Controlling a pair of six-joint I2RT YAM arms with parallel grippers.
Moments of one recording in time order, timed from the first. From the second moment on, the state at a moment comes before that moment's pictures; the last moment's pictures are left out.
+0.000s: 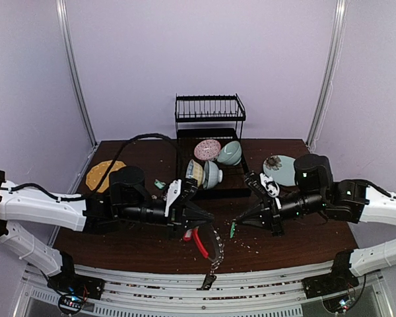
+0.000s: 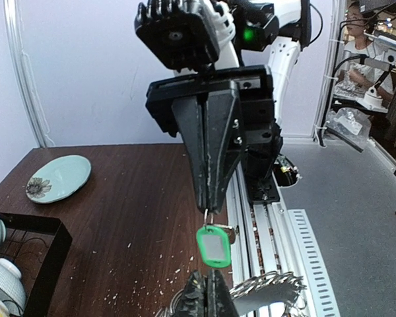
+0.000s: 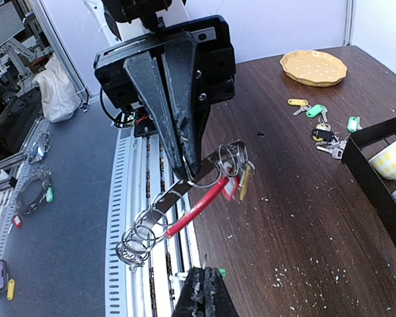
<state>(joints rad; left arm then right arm) -1.14 1.34 0.76 0.42 0.44 0.08 0.96 0.99 0.77 -0.26 -0.50 -0.03</state>
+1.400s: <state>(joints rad) -1.14 1.80 1.21 -0.33 0.28 0.28 0.95 0.93 0.72 -0.33 -0.48 -0.01</state>
